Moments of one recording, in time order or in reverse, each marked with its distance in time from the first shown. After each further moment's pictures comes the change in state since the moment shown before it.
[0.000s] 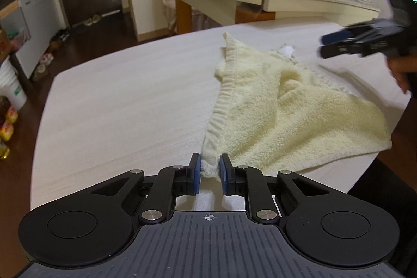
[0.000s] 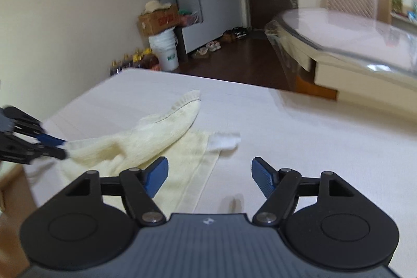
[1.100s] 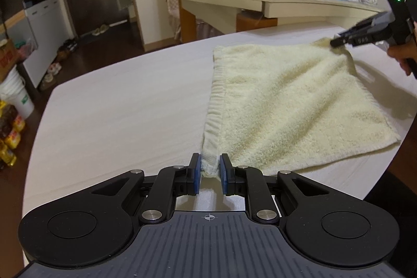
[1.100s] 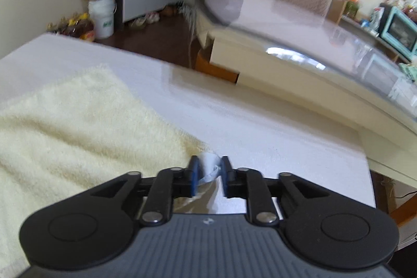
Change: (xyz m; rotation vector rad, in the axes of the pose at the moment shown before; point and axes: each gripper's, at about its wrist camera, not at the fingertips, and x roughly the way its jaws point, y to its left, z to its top) left arm 0.016 -0.025 0.008 0.021 -0.026 0.036; right arm -0.041 -0.048 -0.030 -0.043 0.060 -0.332
